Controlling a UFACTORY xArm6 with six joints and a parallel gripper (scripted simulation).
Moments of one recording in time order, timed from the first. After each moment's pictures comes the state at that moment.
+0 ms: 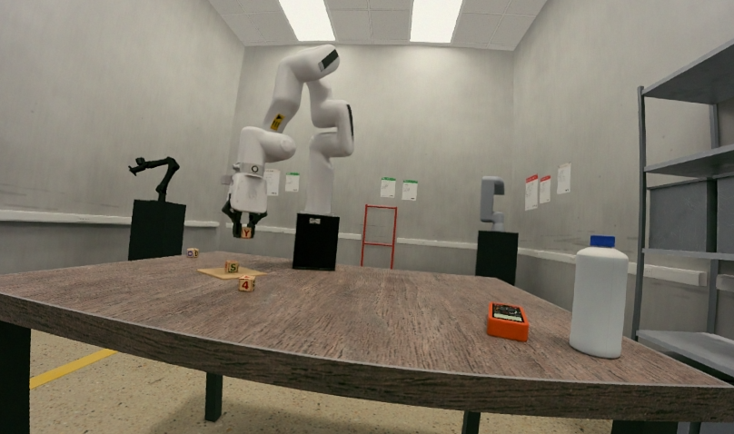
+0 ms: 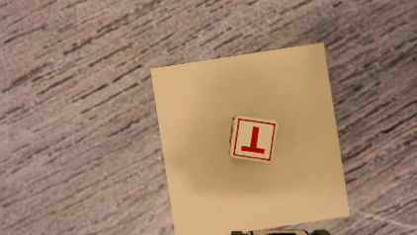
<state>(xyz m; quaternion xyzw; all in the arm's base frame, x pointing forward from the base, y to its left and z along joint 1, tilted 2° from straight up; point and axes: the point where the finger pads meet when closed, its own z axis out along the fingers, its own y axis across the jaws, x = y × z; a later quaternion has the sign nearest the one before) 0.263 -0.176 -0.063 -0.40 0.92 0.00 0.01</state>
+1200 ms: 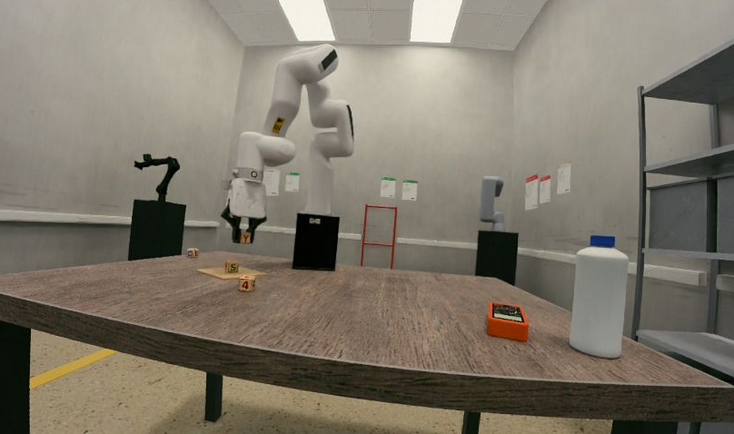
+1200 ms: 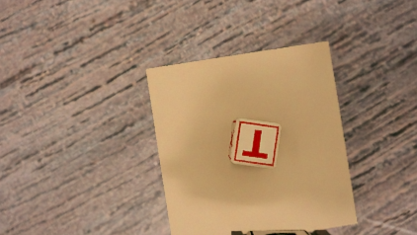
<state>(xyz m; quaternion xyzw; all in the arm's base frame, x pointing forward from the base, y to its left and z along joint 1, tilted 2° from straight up) 0.263 -0.177 -0.078 -0.40 0.92 0.00 0.01</state>
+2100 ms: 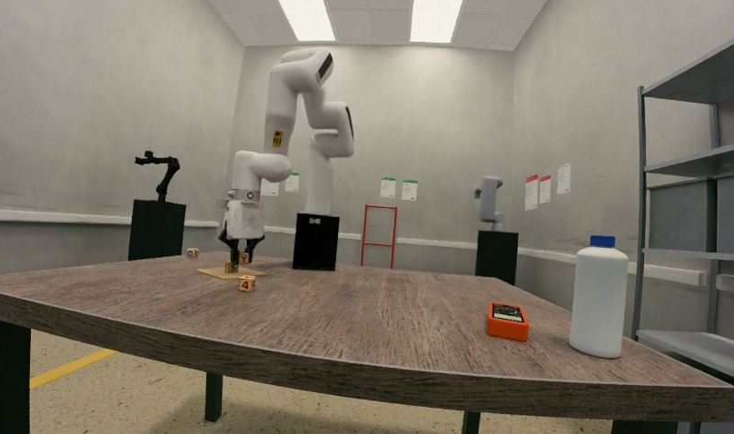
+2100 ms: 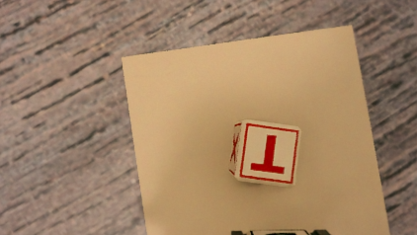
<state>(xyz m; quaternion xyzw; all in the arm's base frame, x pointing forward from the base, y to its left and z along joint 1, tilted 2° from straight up) 0.264 -0.177 -0.134 -0.40 0.92 0.01 -0.02</state>
